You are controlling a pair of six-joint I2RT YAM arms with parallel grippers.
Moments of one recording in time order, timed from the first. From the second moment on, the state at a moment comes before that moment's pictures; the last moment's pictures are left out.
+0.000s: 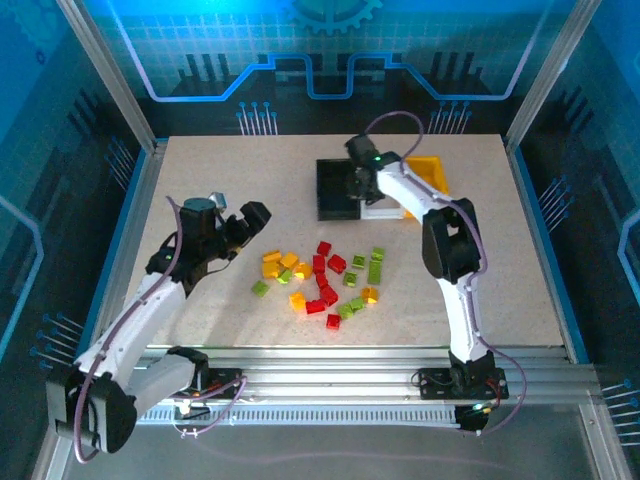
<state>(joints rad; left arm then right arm) -0.21 1.01 0.78 -0.34 0.25 -0.97 0.46 2.25 1.94 -0.80 0.15 0.47</state>
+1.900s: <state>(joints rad) -0.21 0.80 0.73 -0.51 0.20 -0.94 0.80 2.37 2.14 -0.94 0.36 0.77</state>
